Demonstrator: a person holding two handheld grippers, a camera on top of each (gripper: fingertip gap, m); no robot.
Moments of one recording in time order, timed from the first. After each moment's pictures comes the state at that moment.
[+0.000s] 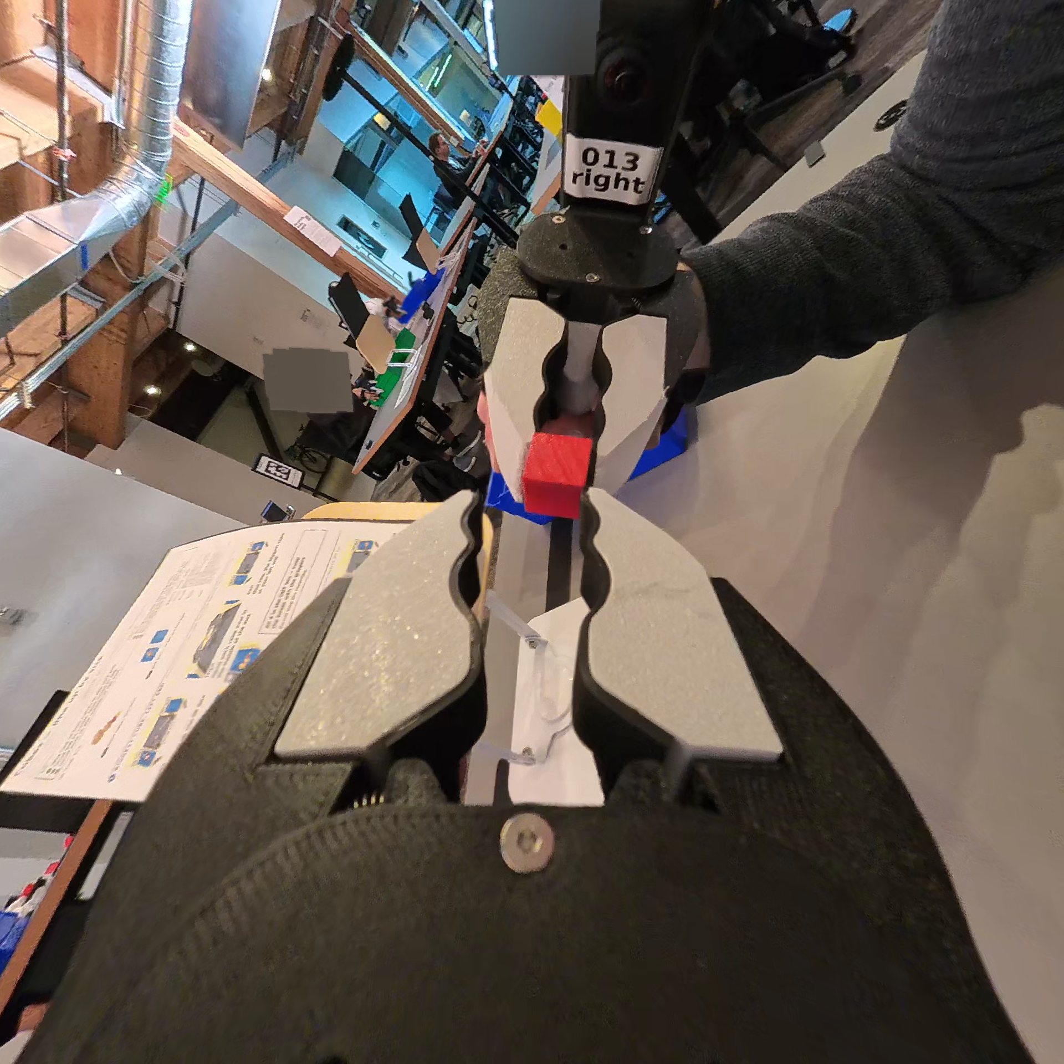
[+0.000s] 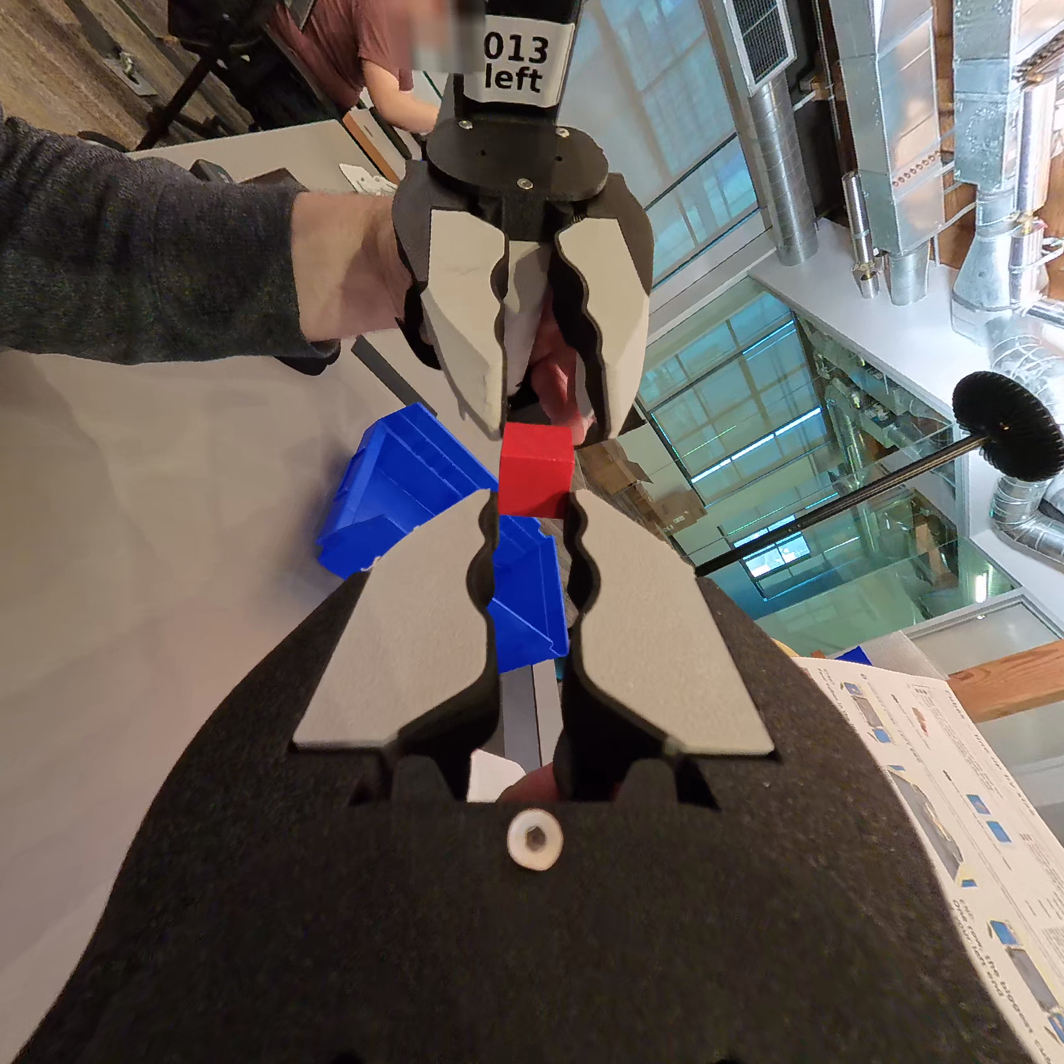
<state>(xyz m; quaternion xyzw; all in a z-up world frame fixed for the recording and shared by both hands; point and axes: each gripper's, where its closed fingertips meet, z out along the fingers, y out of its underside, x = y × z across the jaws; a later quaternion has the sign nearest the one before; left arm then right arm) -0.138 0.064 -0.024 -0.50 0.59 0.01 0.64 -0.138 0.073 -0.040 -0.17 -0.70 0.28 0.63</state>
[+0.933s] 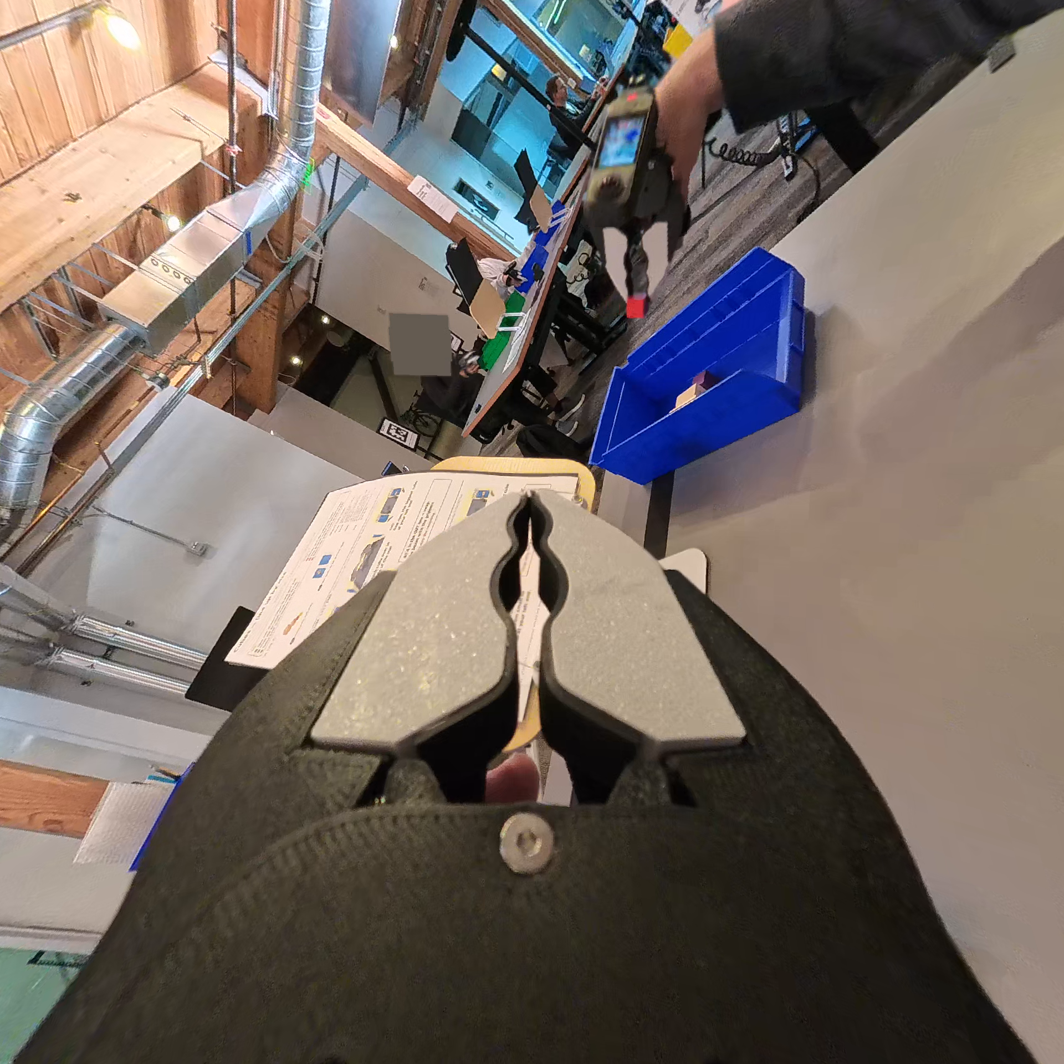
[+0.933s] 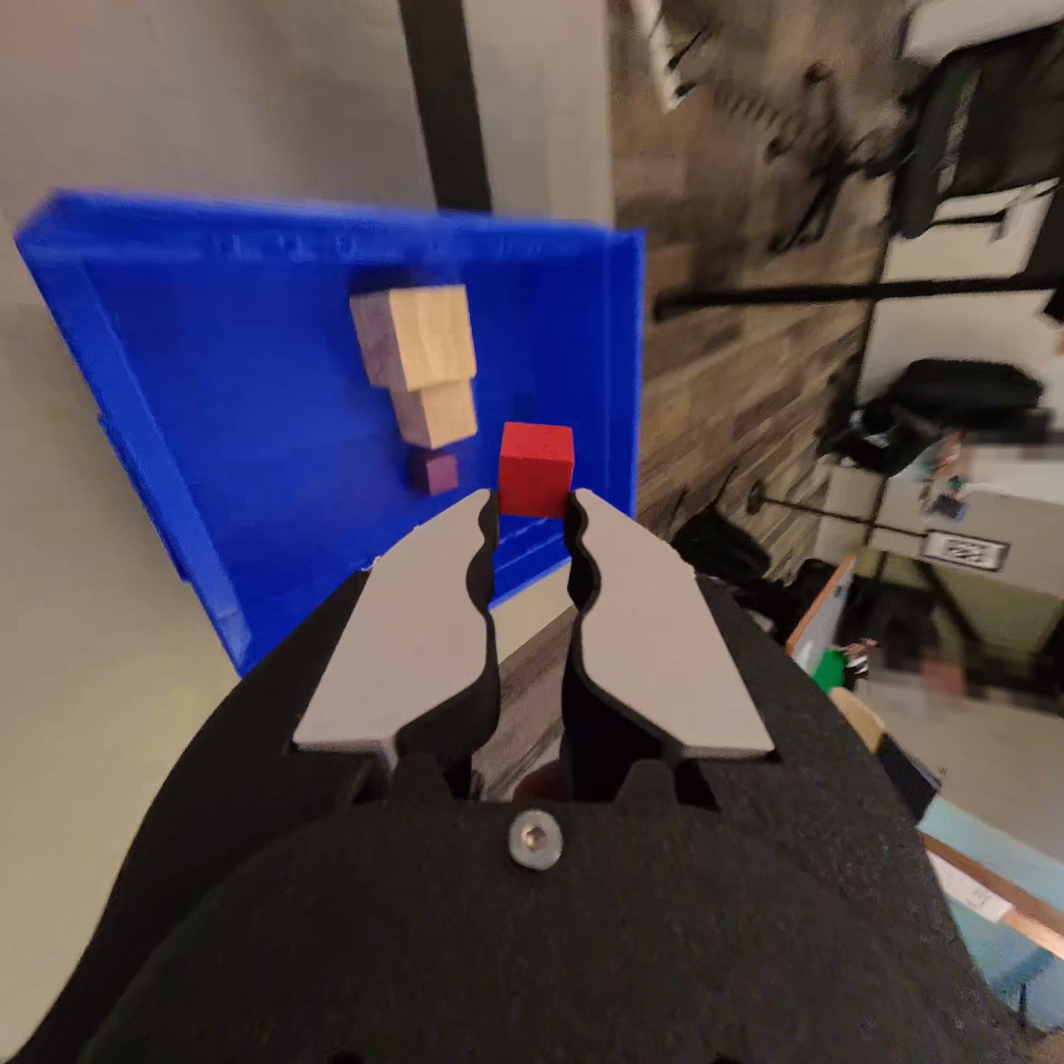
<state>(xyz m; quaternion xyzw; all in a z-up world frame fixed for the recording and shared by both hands) -0.188 0.046 0.015 -0.49 0.54 0.10 0.68 0.162 0.362 -0.122 -0.57 -0.73 -0.18 0.33</state>
